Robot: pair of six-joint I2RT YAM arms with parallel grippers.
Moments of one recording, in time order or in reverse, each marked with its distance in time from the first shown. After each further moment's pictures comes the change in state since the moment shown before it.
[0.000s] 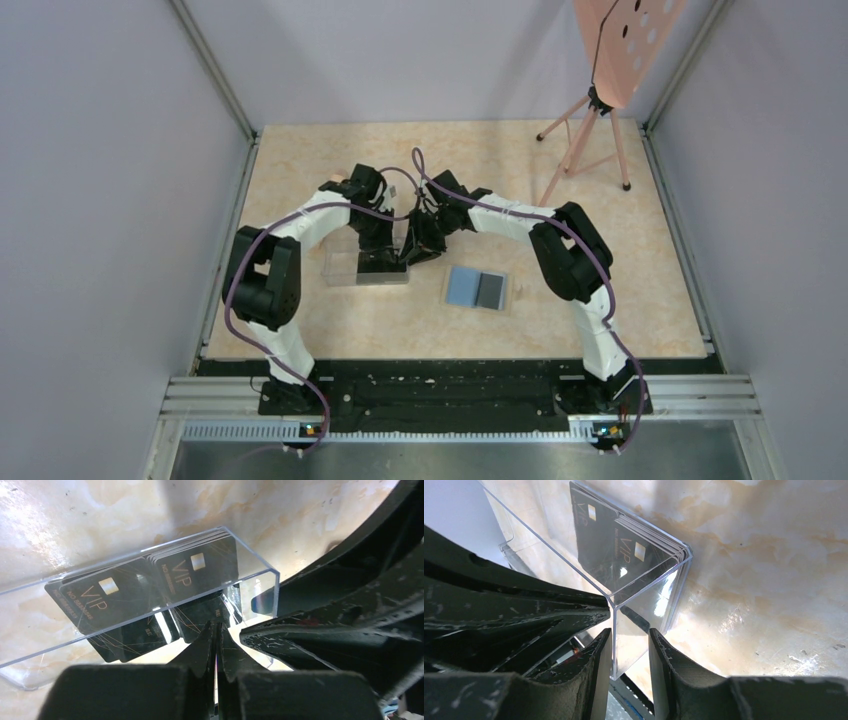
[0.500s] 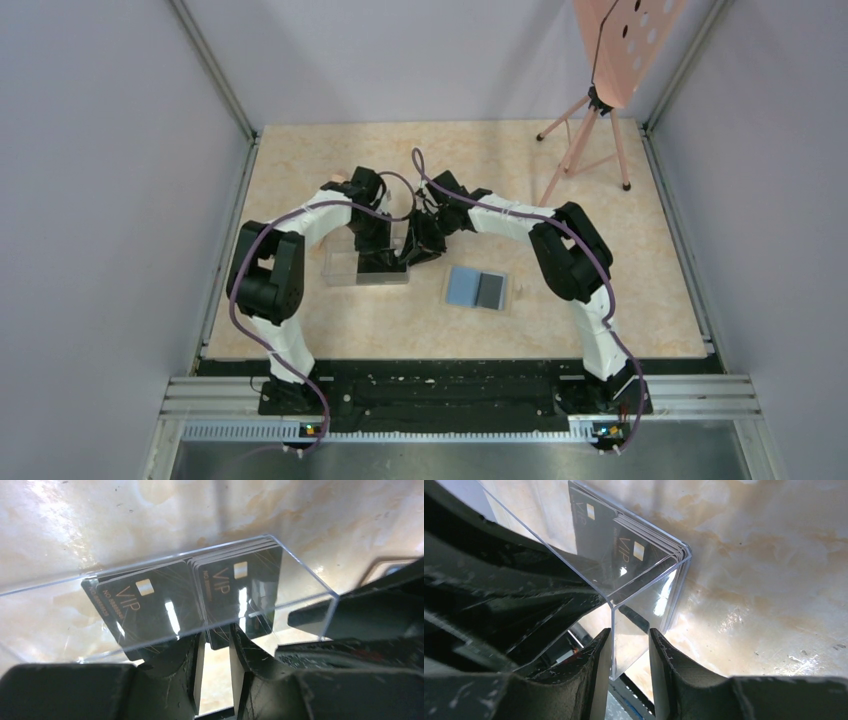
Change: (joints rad) left arm 0.008 0.019 0.012 -0.023 -0.088 -0.008; right arm 0.000 0.000 -0.002 0.001 0.000 -0.001
